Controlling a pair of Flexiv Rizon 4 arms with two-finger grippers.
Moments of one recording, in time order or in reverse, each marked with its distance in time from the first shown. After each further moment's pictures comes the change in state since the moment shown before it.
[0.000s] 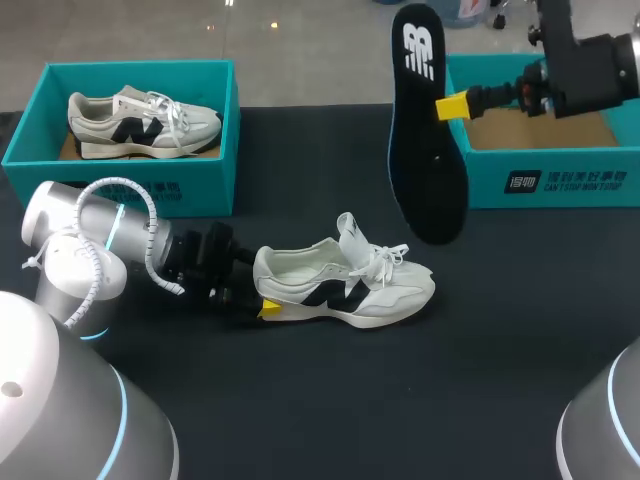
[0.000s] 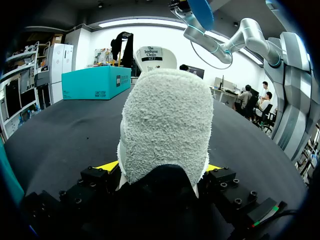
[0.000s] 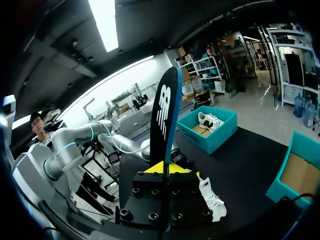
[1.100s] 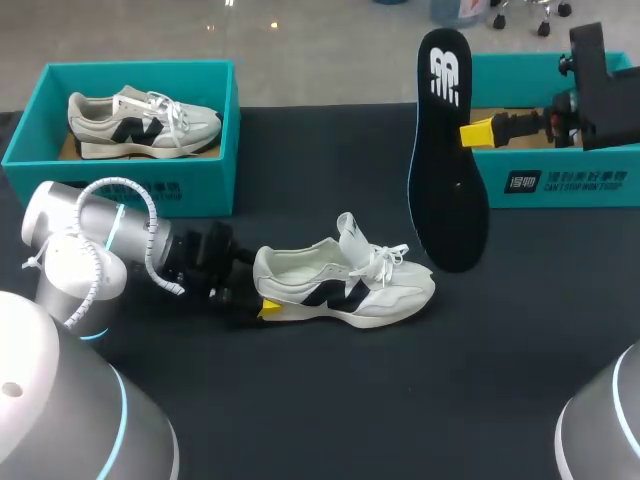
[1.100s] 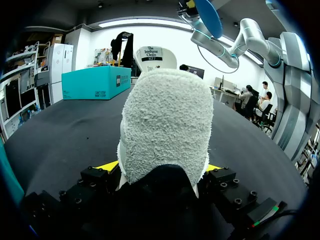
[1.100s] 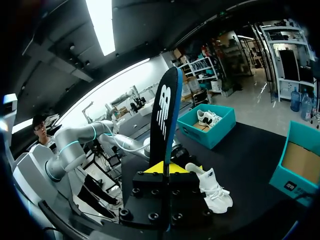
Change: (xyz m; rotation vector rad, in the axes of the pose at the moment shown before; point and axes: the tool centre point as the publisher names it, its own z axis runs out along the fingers) left arm 0.000 0.000 0.000 0.000 0.000 0.000; right arm 0.019 -0.026 -0.015 -0.027 -0.013 0.035
